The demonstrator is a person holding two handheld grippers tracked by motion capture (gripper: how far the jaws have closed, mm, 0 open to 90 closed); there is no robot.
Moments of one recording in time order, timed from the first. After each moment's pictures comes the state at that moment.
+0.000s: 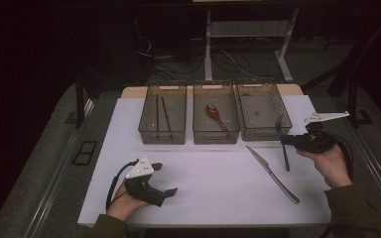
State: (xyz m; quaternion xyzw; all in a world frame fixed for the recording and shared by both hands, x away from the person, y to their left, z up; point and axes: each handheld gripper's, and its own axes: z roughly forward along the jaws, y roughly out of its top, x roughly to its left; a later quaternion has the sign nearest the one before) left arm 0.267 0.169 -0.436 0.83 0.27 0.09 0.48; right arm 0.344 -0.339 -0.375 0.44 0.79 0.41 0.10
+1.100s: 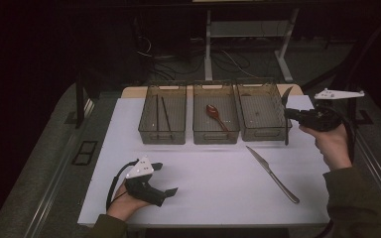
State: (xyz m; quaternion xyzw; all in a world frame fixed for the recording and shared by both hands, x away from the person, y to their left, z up) left arm 0.267 0.169 -0.435 0.83 0.27 0.09 0.48; right arm 0.374 -0.343 -0.326 0.43 0.75 0.47 0.17
